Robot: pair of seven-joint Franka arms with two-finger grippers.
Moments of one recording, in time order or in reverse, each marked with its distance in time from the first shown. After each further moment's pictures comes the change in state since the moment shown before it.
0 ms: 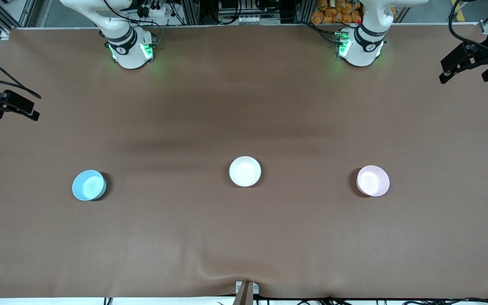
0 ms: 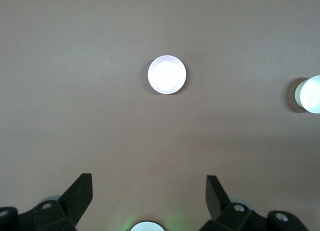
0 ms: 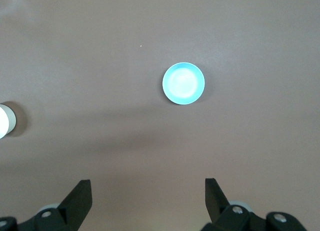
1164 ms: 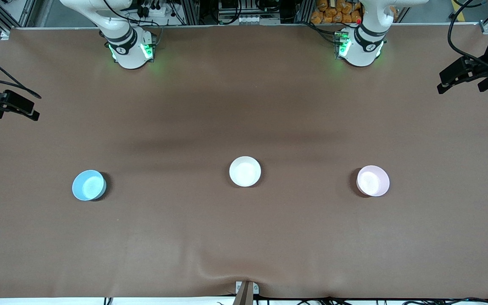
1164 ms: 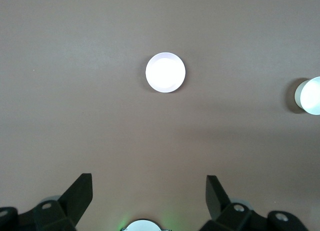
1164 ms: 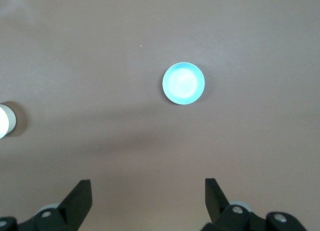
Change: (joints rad) left arm 0.003 0.050 0.019 0.024 -0.025 -0.005 0.000; right arm 0.000 0.000 0.000 0.000 0.000 0.000 0.000
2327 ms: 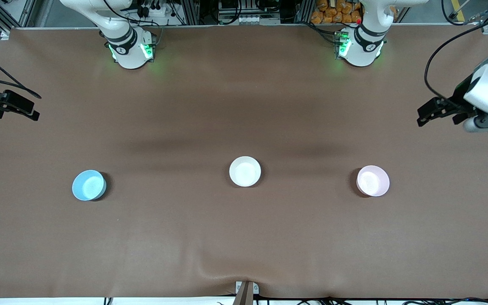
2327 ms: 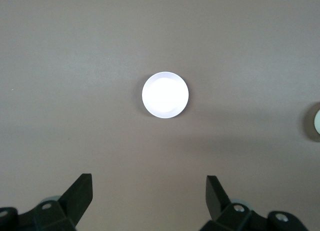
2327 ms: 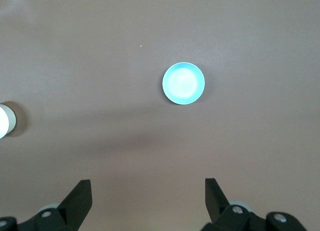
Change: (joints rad) left arm 0.010 -0.007 -0.001 -0.312 0.000 0.368 0.001; right arm 0.000 0.000 0.000 0.000 0.000 0.000 0.000
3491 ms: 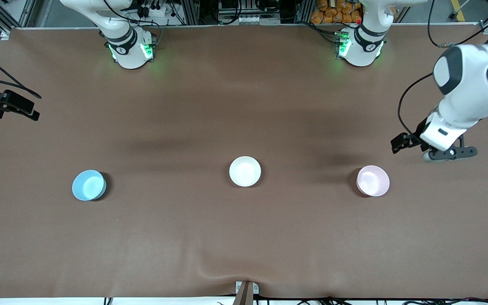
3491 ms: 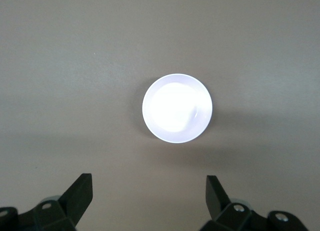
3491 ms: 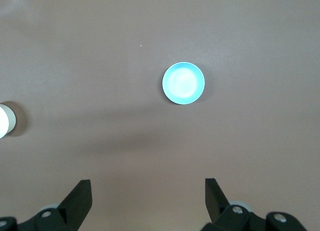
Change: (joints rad) left arm 0.035 0.114 -0.002 -0.315 0.000 0.454 0.015; right arm 0.000 0.000 0.000 0.000 0.000 -0.001 0.000
